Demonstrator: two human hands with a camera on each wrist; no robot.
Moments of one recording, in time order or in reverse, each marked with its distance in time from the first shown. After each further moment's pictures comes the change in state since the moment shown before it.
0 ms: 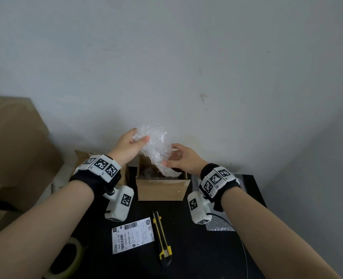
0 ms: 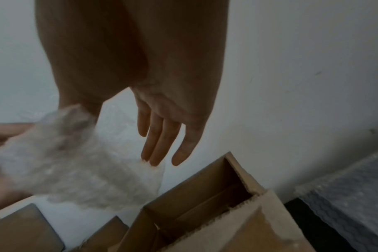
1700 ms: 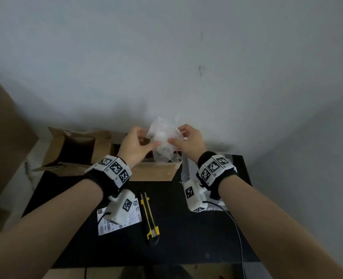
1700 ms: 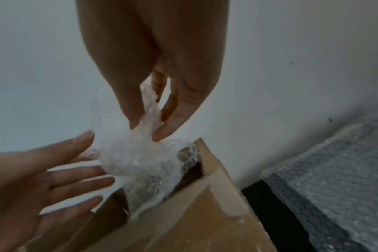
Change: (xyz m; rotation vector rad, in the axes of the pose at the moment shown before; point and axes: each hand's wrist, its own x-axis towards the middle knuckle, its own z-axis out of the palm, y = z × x) left_hand 0.013 -0.048 0.067 0.095 0.042 0.041; right_hand 0.013 0.028 -0.015 -0.112 0.385 0.090
